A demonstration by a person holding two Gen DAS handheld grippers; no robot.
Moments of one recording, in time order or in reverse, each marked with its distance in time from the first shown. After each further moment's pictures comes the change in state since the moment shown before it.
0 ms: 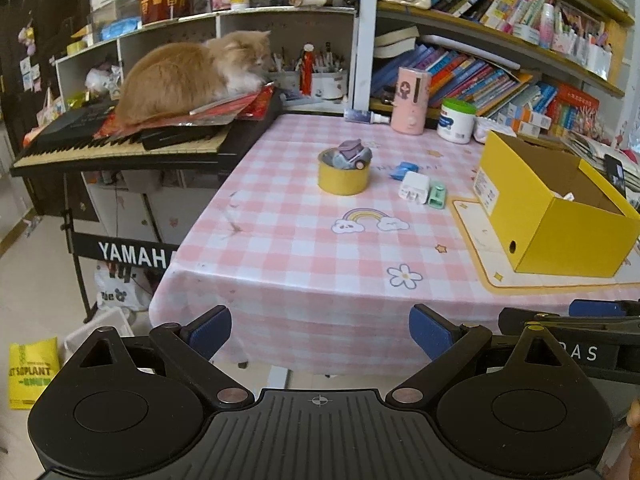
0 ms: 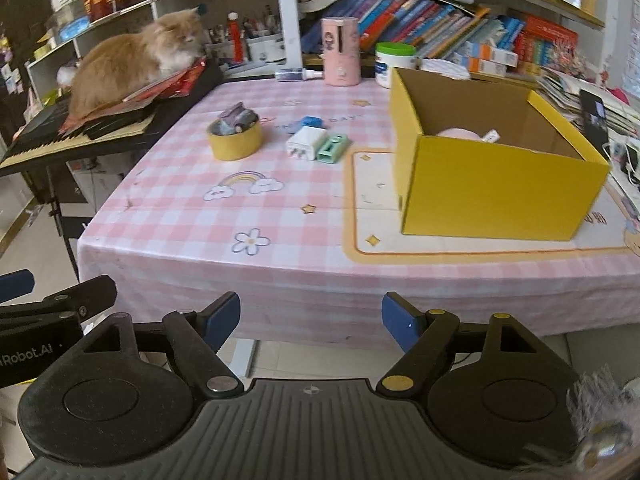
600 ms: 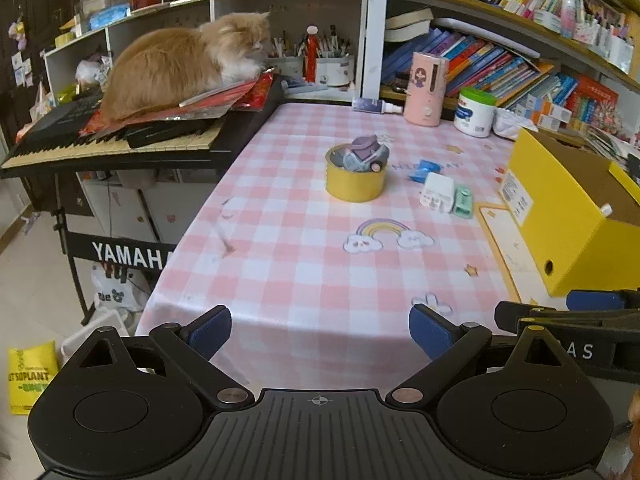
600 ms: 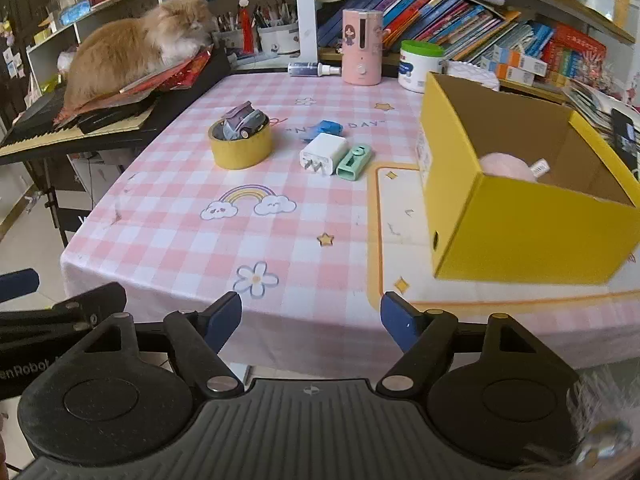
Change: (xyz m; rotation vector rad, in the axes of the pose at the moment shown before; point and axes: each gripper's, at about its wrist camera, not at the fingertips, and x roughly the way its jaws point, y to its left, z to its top) left arm 0.066 0.004 0.037 0.003 0.051 0.012; right arm 0.060 0.011 0.041 -0.042 0.030 0.008
